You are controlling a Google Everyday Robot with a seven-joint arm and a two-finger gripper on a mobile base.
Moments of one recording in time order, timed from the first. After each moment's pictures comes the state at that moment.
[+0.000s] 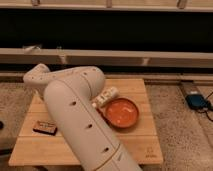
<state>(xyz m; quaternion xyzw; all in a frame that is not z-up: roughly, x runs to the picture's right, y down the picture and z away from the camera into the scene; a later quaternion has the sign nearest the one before) -0.325 0.103 0.896 -0.35 0.00 -0.01 0.94</state>
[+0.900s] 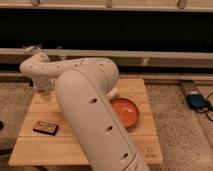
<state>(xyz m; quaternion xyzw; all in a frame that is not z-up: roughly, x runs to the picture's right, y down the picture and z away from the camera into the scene) -0.331 0.045 0.818 -0.32 -0.08 -0.01 0.94</state>
